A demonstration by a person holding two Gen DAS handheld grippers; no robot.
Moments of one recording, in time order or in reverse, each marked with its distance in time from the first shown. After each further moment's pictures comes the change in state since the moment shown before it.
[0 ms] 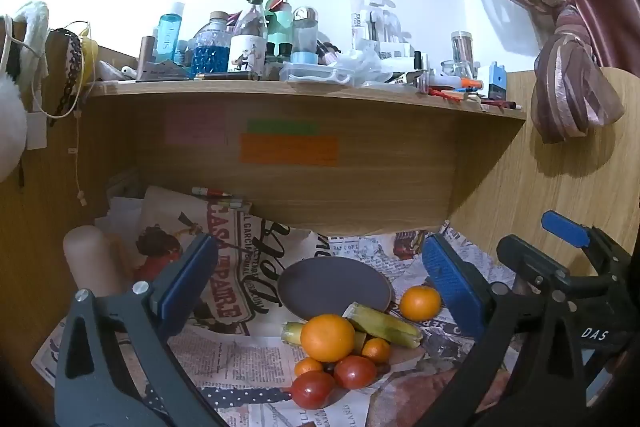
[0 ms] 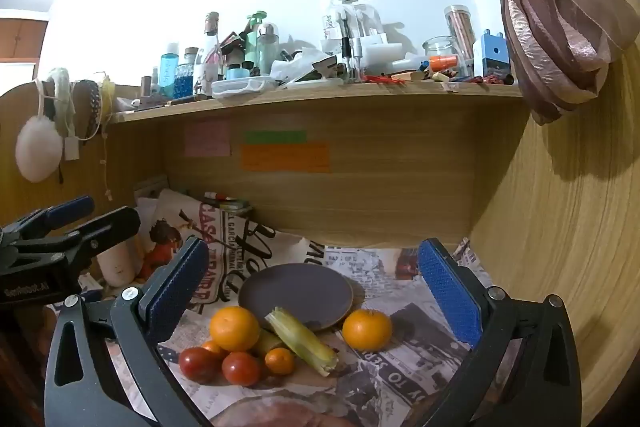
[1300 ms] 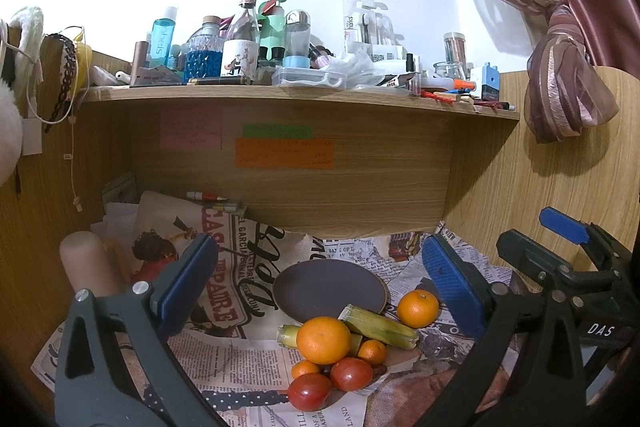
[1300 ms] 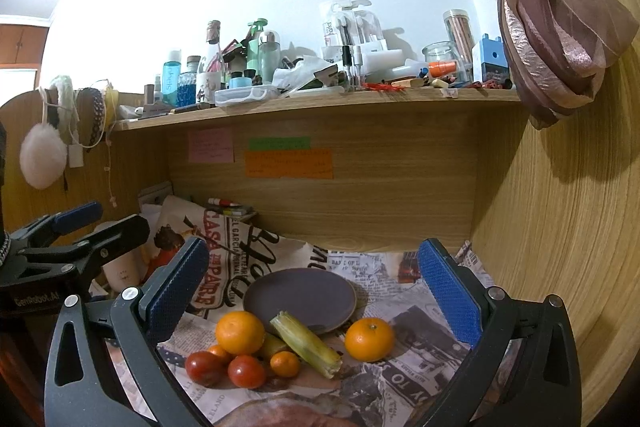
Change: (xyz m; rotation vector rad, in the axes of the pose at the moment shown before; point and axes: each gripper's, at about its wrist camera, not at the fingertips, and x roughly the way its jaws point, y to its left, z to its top) left arm -0.002 -0.003 0.005 0.007 -0.012 -0.005; right arm -0.005 0.003 0.003 0.013 -0.006 0.004
